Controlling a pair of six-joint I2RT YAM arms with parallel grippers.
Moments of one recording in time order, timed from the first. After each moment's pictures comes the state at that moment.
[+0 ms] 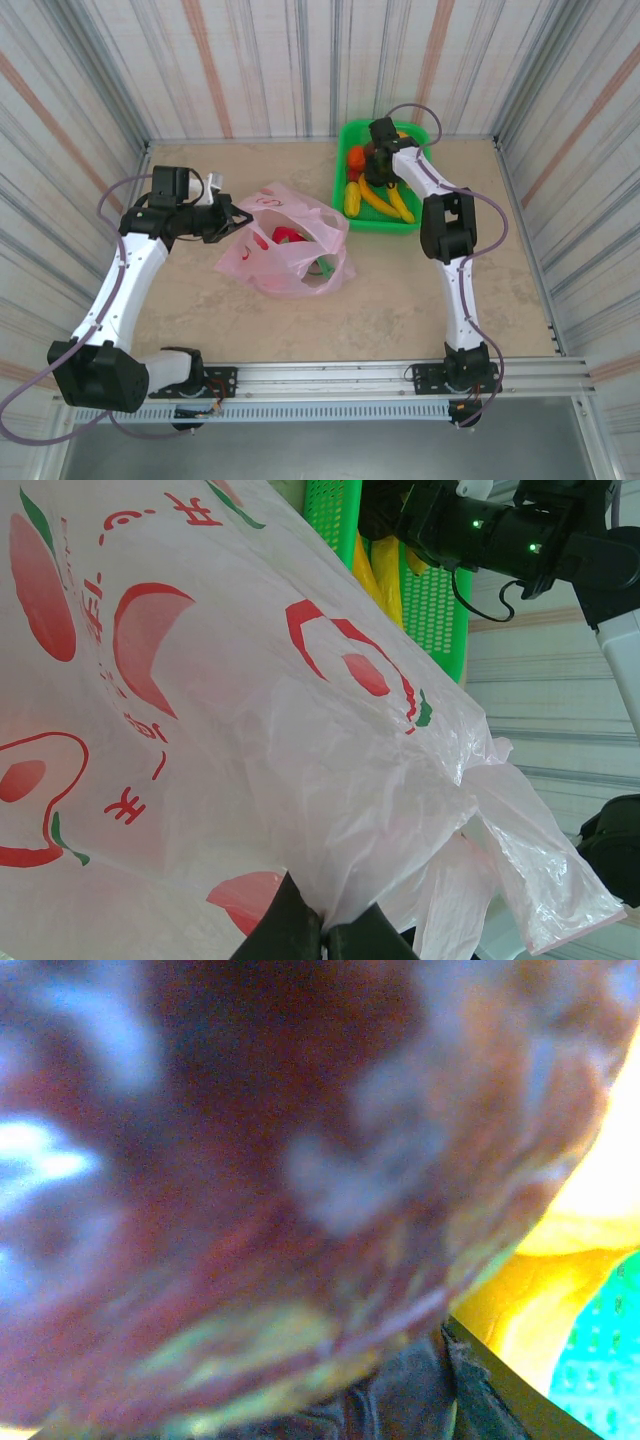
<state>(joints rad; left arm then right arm) -0.12 1.21 1.16 -0.80 0.67 -0.59 0.29 2.41 2.14 -0.79 0.13 0.30</state>
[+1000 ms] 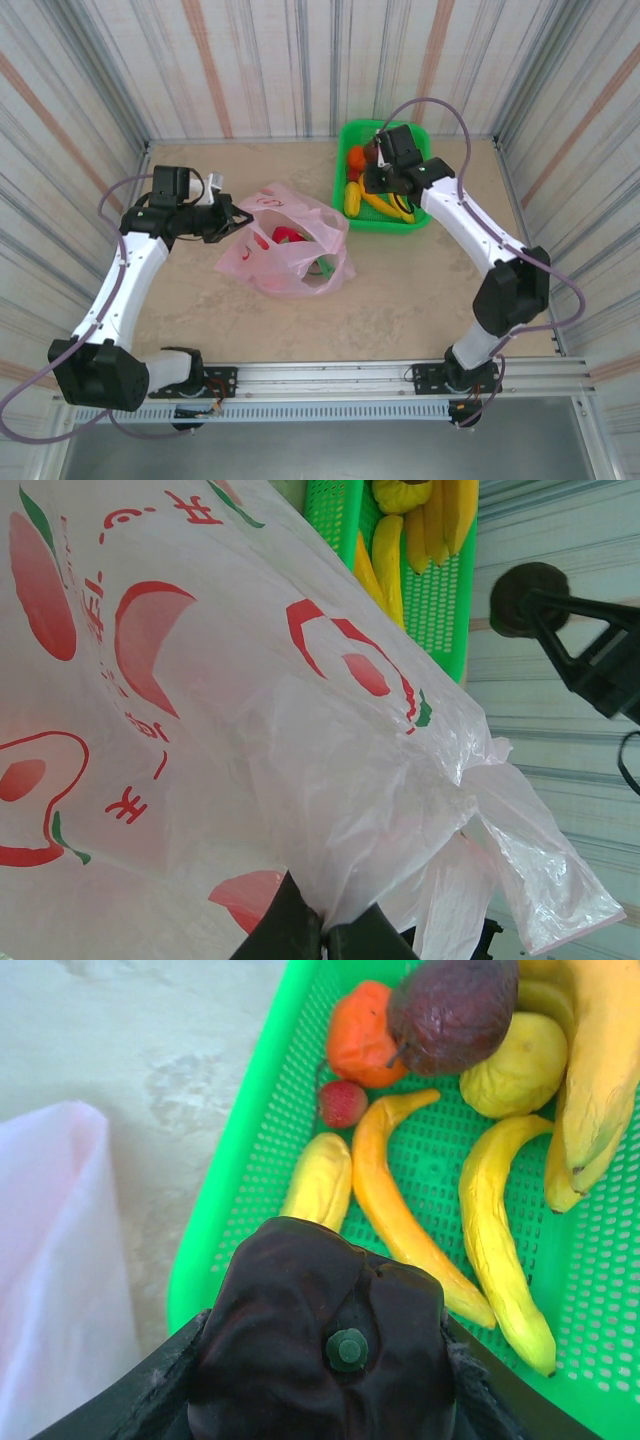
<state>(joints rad) -0.12 1.21 1.16 -0.80 0.67 -0.59 0.46 1.62 1.53 -0.70 0.11 0.28</state>
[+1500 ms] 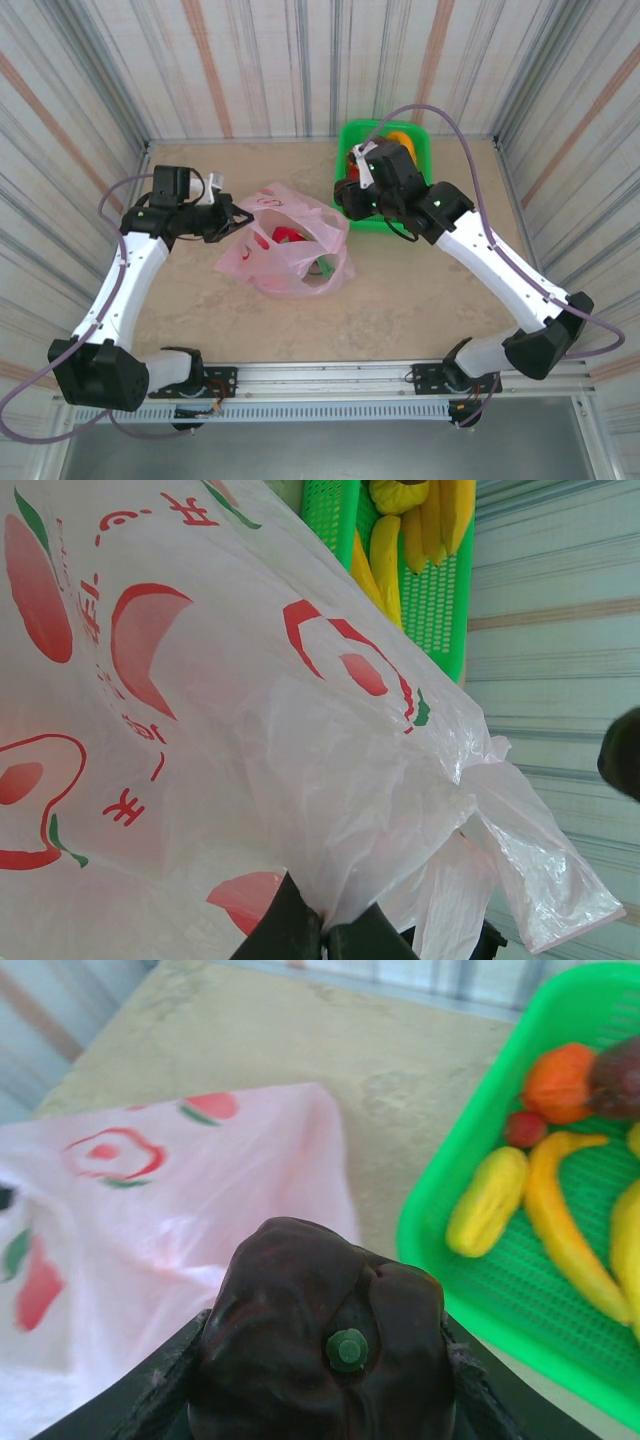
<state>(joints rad) -0.13 1.21 1.16 -0.79 0.67 -0.59 0.74 1.38 1.54 -0.81 0.07 0.28</state>
